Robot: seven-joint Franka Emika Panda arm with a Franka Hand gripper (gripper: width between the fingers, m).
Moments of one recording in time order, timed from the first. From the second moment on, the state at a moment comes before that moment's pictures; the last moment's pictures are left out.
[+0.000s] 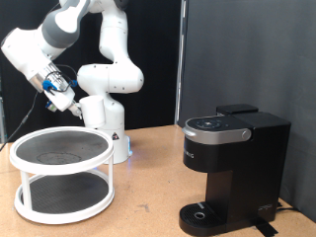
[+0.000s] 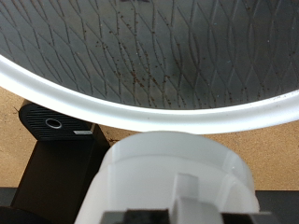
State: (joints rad) arm -0.42 -0.59 -0.53 -2.71 0.31 1.81 1.58
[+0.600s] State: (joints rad) arm -0.37 -0.55 -0.45 -2.74 0.44 1.96 1.69
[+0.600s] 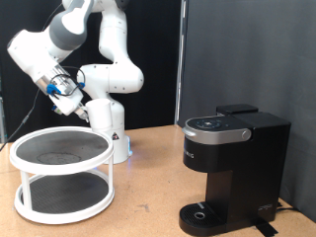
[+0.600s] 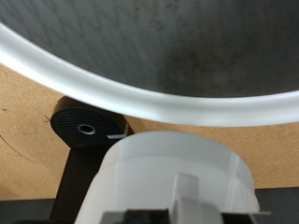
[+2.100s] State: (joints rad) arm -0.14 -0.24 -0.27 -2.54 0.78 2.22 1.73
